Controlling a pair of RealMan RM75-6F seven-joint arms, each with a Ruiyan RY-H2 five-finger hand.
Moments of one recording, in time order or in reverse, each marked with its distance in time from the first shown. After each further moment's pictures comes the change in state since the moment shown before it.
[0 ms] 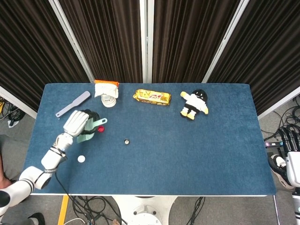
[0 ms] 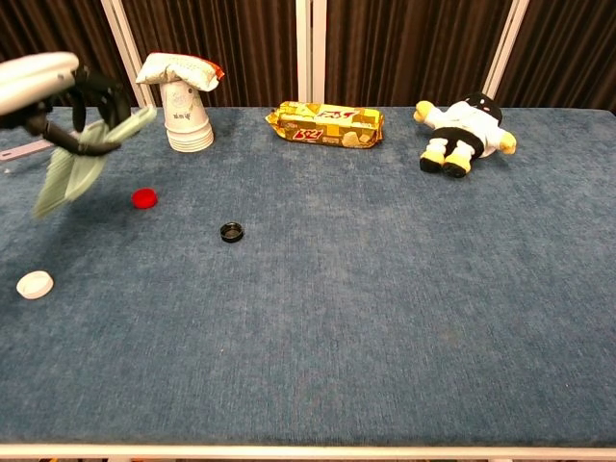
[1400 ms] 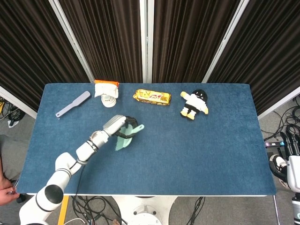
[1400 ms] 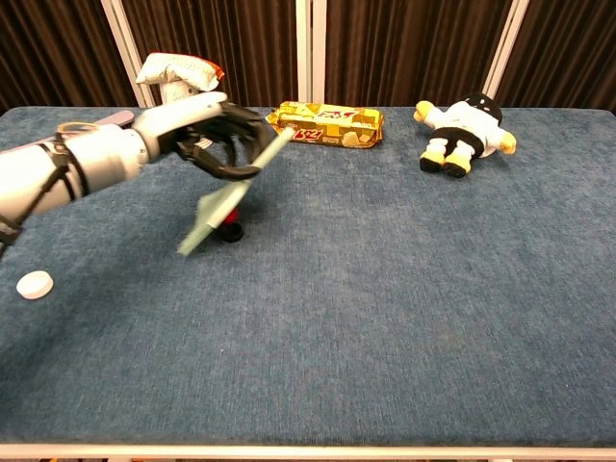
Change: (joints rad) left arm -0.242 -0.420 0.133 0.556 0.120 -0.048 -0.773; right arm -0.041 0.045 -0.007 -0.162 0.021 0.038 -0.135
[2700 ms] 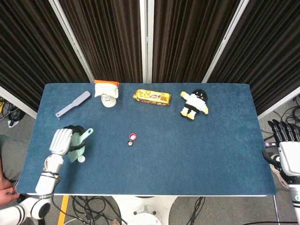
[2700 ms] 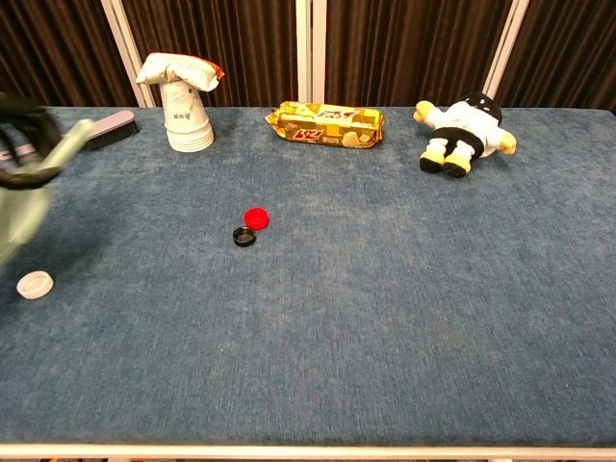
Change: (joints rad) left arm 0.496 0.537 -0.127 -1.090 -0.380 0.221 1.180; right arm 0.126 -0.019 0.031 0.196 -0.029 -0.150 0.186
